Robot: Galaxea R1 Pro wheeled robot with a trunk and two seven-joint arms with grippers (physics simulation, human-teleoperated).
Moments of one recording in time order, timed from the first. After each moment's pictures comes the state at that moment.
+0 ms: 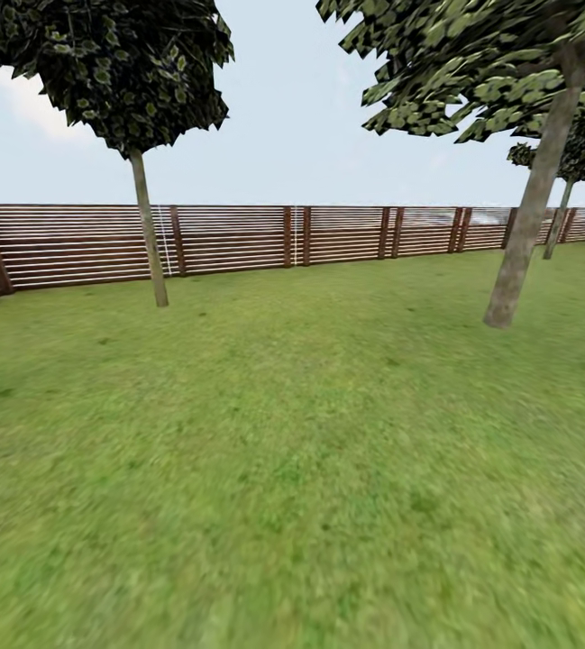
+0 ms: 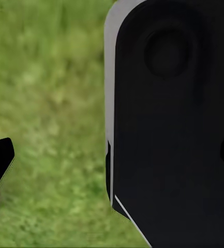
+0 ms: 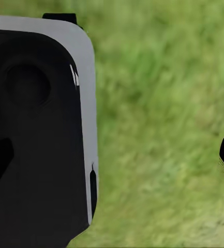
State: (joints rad) left arm 0.01 0.07 0.01 -0.04 0.00 0.01 0.00; right arm -0.06 -0.10 0.01 0.01 -0.01 0.00 -0.01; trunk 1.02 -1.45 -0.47
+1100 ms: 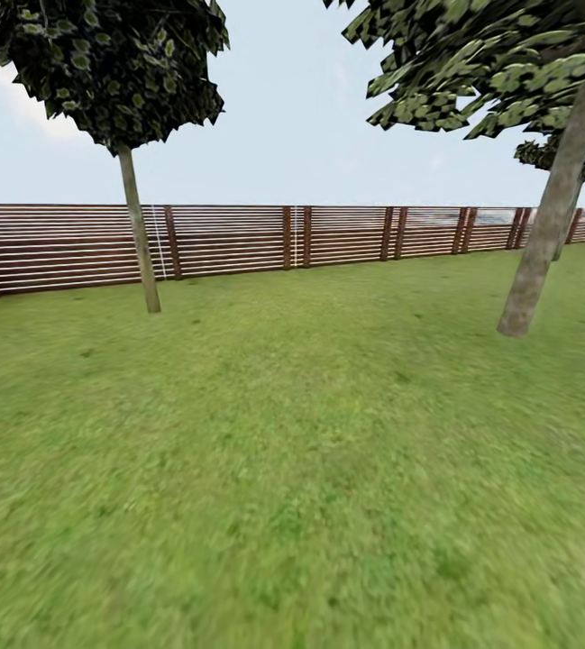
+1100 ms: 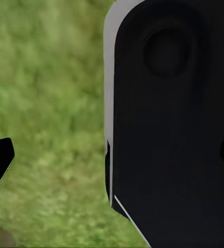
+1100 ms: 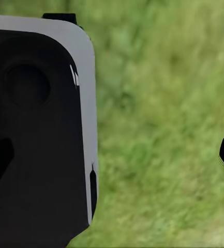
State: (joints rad) left arm 0.01 0.07 0.01 -0.04 0.00 0.01 0.00; right arm -0.06 -0.10 0.01 0.01 -0.01 0.00 -0.01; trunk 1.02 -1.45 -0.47
